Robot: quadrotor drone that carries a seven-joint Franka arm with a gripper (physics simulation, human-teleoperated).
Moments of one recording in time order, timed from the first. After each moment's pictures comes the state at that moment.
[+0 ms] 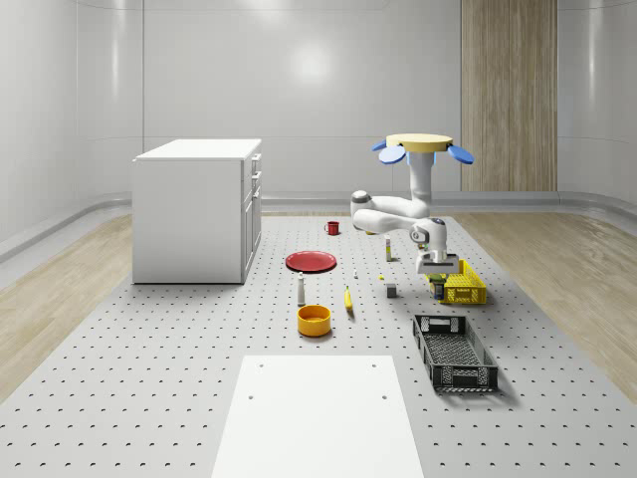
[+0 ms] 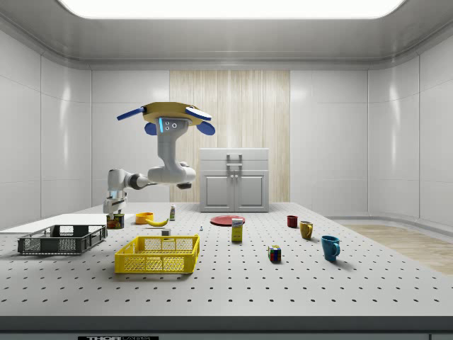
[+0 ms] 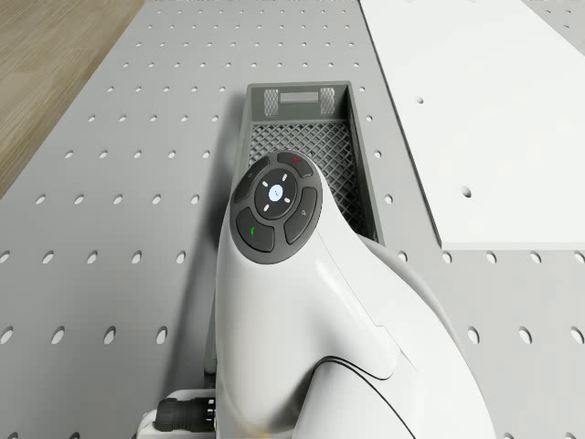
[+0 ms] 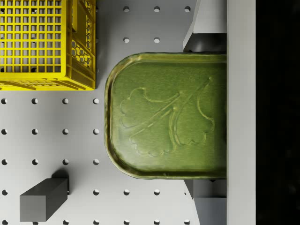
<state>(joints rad) -1.21 -1.56 1.42 -2.87 -1.73 1.60 1.73</state>
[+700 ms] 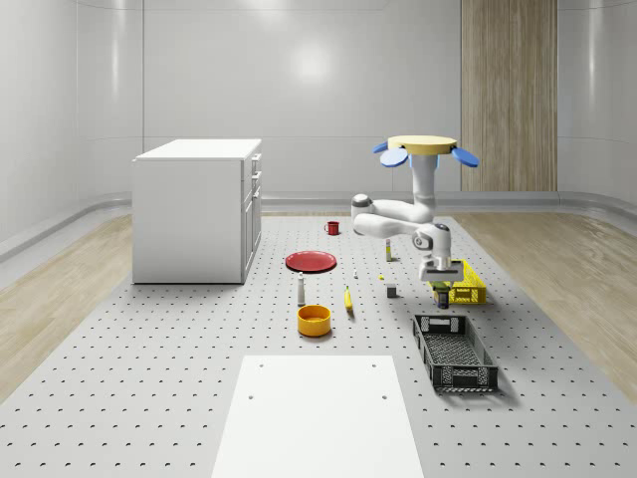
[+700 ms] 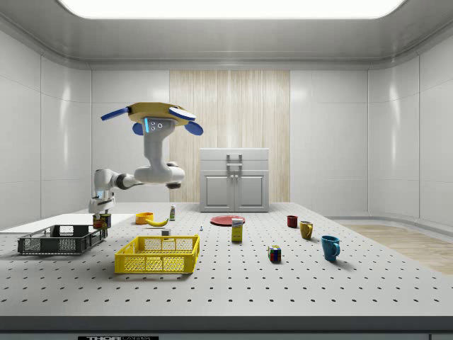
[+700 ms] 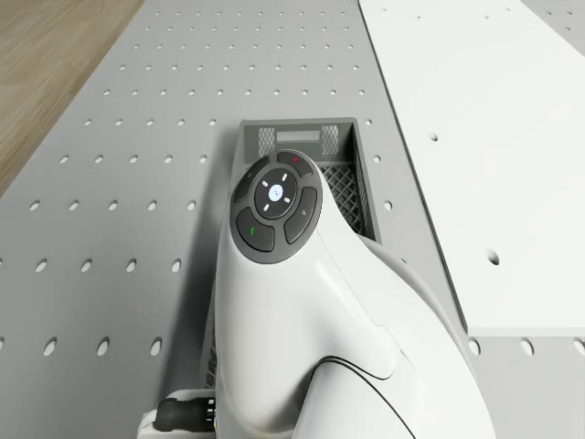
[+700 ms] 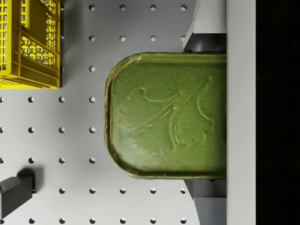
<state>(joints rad) -1.21 -1.56 1.42 -2.87 -1.73 1.60 1.73</state>
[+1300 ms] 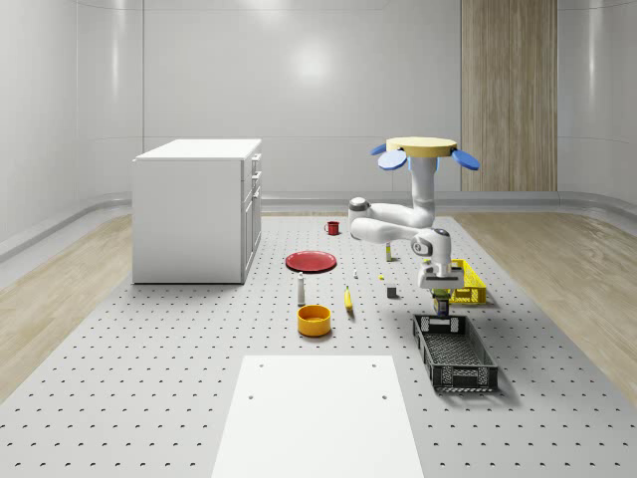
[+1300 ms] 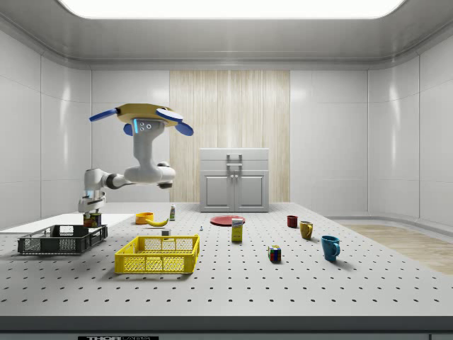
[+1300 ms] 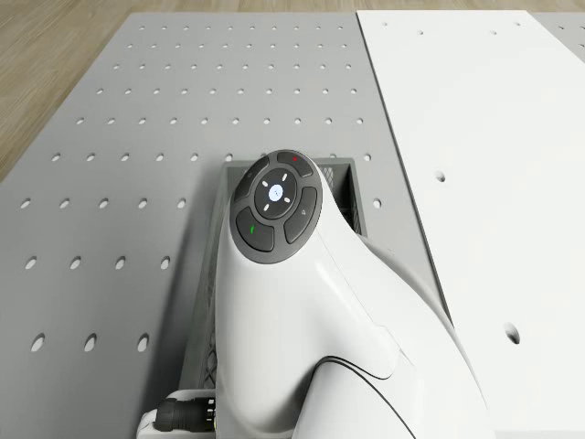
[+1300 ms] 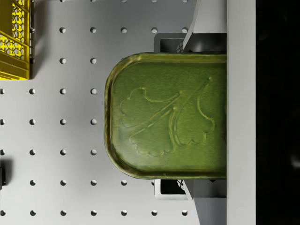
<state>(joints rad) -1.21 -1.57 1.42 -2.87 -1.73 1.60 1.73</state>
